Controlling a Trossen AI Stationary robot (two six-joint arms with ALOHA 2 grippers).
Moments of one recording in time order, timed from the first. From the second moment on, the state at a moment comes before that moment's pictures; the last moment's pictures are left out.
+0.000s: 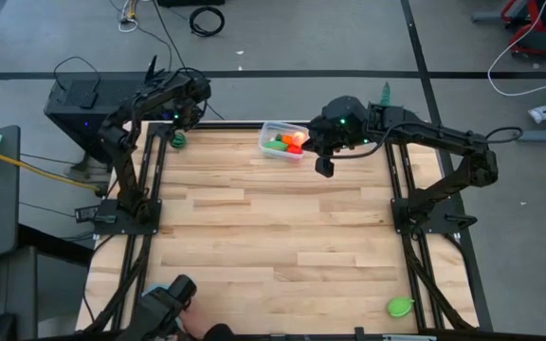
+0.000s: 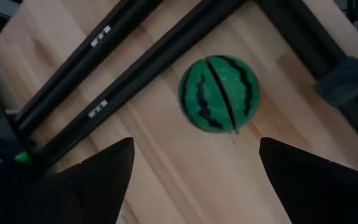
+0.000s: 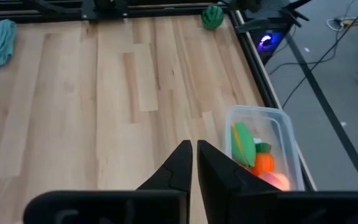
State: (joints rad) left arm 1.04 1.92 1.50 -1.38 -0.29 -1.47; right arm -0.25 1.40 1.54 -0.86 -0.02 -0.11
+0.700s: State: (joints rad) left arm 1.10 2.09 1.50 -1.32 -0.28 -1.45; right arm -0.26 1.40 1.54 -0.86 -0.02 -0.11
